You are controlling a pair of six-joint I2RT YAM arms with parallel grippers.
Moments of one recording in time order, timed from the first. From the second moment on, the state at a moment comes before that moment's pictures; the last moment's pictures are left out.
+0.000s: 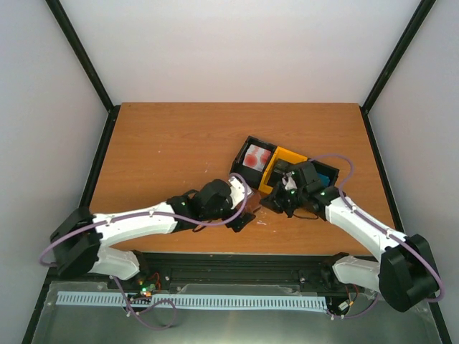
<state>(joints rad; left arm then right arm) -1.02 1.39 0.79 -0.14 0.03 -0.11 0.46 1.16 0.64 -0.36 -0.59 1.07</state>
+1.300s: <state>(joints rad) -0.98 1.36 0.72 -0.13 0.01 -0.07 0.42 0.95 0.68 -0.40 -0.65 1.31</state>
